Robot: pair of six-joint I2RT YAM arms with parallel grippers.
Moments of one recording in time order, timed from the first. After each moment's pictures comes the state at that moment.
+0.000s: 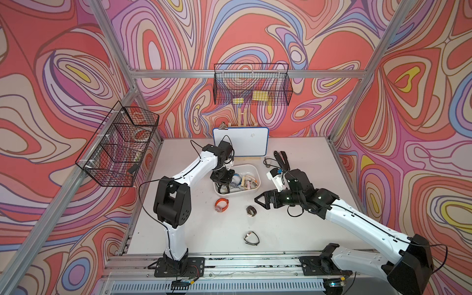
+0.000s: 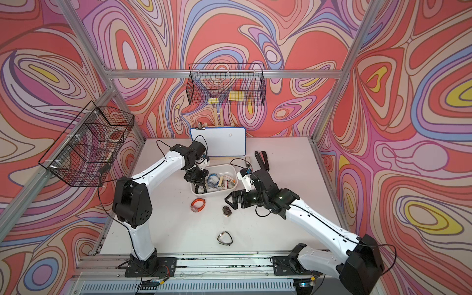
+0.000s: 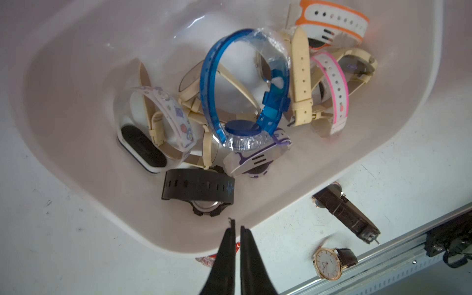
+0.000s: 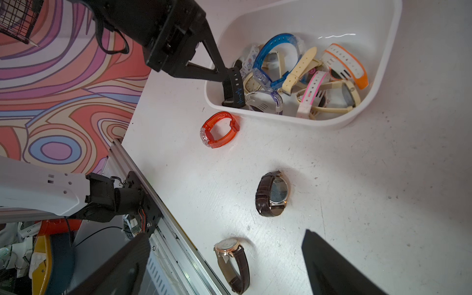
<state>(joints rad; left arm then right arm) -0.42 1.93 1.64 -1.16 0.18 -0.13 0.66 1.14 0.88 -0.46 -0.37 0.45</state>
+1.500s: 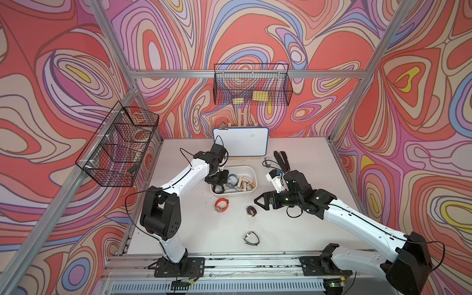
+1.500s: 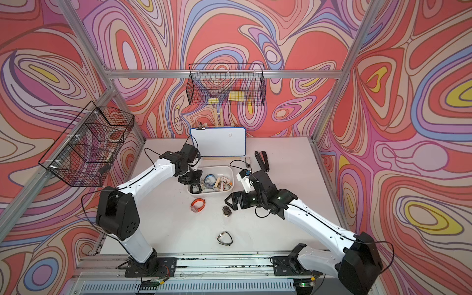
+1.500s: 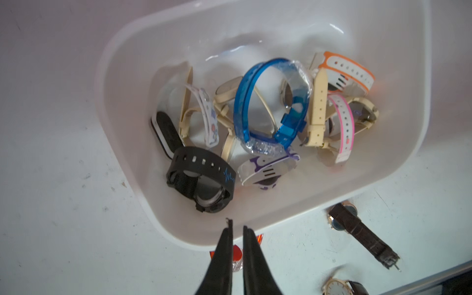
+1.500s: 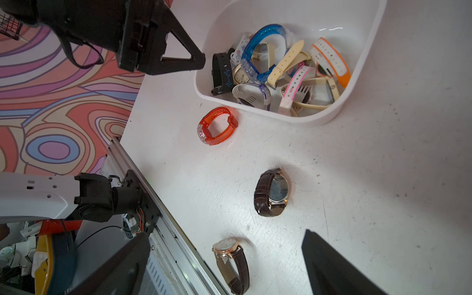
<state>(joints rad) -0.40 1.63 1.32 -0.94 0.11 -0.26 0.66 1.18 0.85 -0.40 -0.40 0.47</state>
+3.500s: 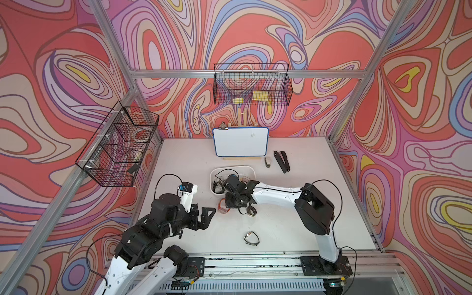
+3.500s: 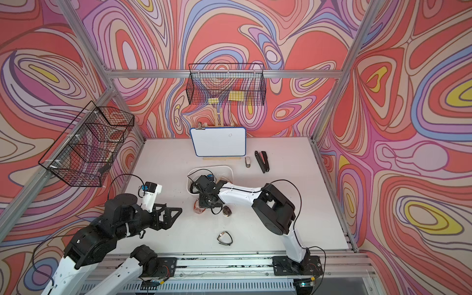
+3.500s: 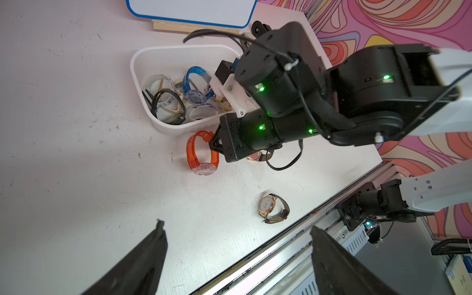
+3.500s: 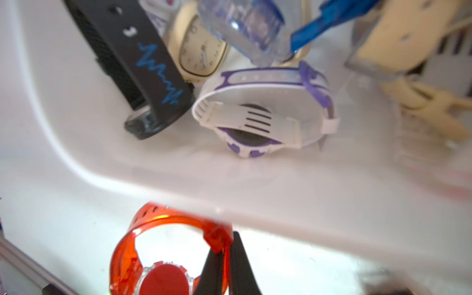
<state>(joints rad) -0.51 0.54 0.93 -1.04 0.16 -0.40 0.96 1.98 1.47 -0.57 -0.03 0.87</state>
